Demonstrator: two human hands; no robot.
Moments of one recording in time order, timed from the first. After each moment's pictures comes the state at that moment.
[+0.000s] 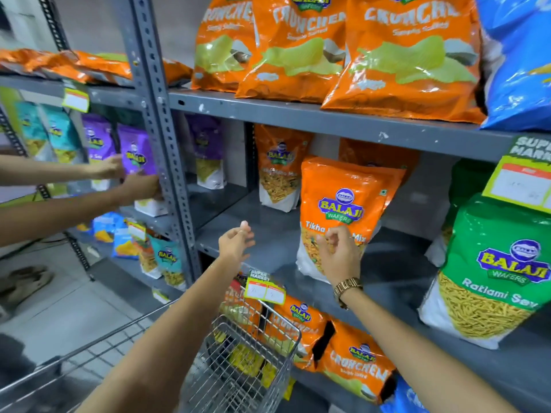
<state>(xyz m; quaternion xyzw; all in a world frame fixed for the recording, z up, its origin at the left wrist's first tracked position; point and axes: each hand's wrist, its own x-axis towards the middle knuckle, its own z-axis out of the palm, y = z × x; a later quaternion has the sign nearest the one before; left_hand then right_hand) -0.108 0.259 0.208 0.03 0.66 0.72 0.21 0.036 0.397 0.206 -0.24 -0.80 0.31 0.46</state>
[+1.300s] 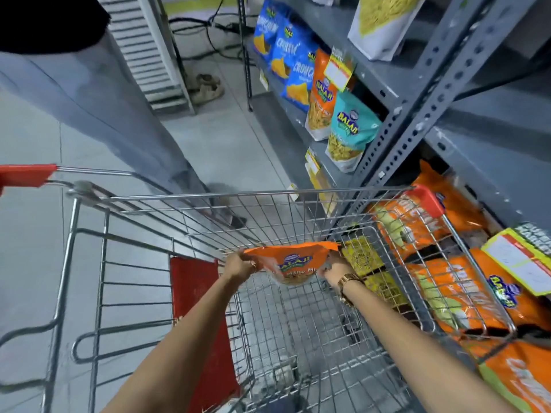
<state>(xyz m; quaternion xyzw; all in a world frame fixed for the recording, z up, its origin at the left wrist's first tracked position) -0.108 -0.083 -0.084 -0.26 0.79 0.48 0.26 -0.114 0.132 -0.085 -0.17 -0.89 0.29 -0.31</state>
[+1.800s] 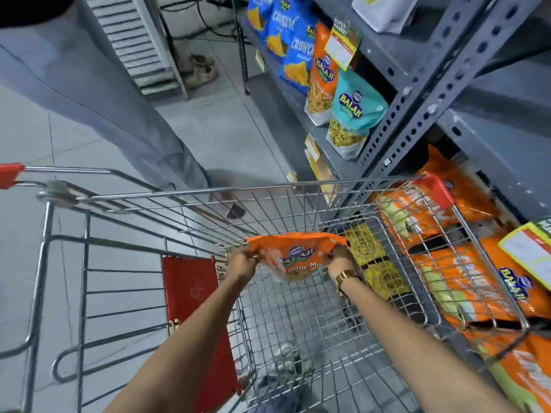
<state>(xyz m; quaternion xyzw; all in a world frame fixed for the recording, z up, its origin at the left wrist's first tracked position) -0.112 -0.072 -0.103 -0.25 0.81 0.49 0.19 -0.120 0.134 -0.101 -0.24 -0.87 0.35 -0.24</state>
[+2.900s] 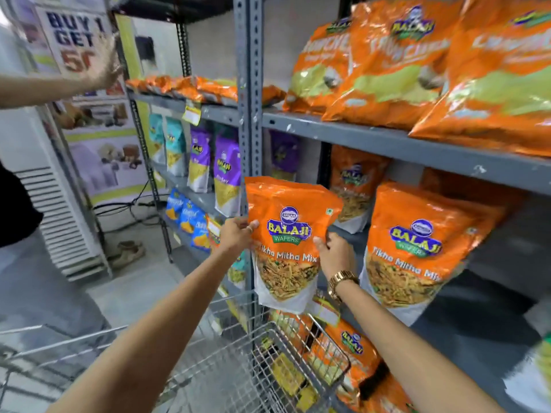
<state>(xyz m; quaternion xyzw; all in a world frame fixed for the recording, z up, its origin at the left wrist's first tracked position) -0.155 0.150 0.247 0.07 0.76 0.65 0.03 -0.049 0.323 0.237 -0.22 -0.86 0.38 0.25</state>
